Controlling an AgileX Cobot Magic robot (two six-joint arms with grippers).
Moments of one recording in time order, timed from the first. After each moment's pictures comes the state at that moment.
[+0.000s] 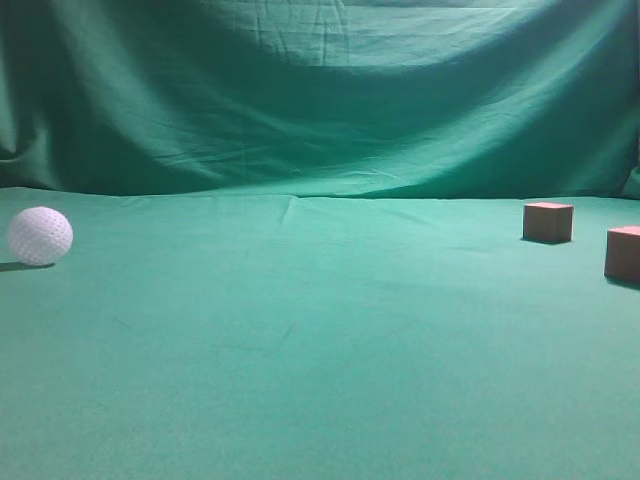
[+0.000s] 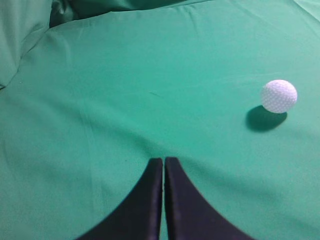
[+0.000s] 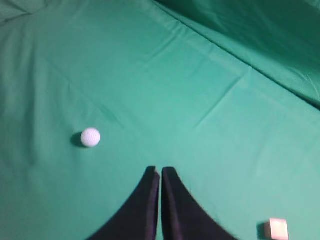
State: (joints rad) left arm -0.04 -0.02 0.01 0.32 0.39 -0.08; right arm 0.72 1.44 -1.91 0.05 1.27 -0.09
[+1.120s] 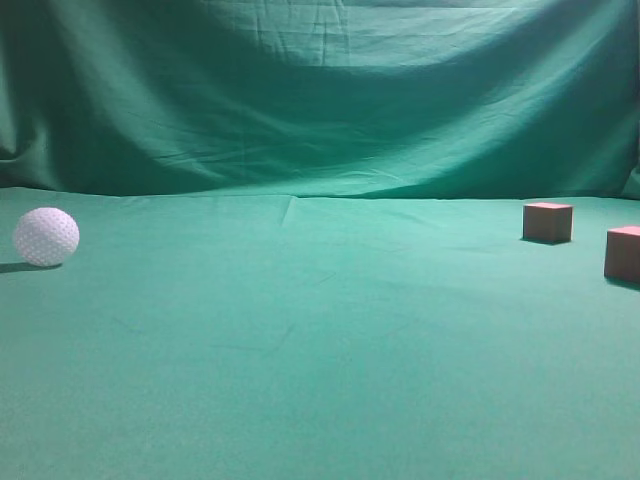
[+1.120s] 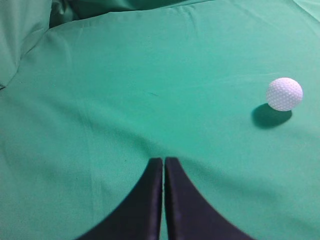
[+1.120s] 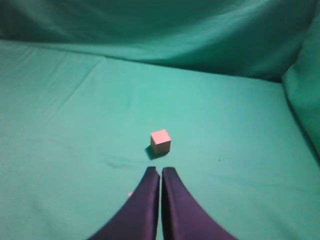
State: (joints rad) left arm -0.04 -0.02 0.01 0.32 0.39 -0.08; right arm 0.30 0.29 -0.41 -0.13 0.52 0.09
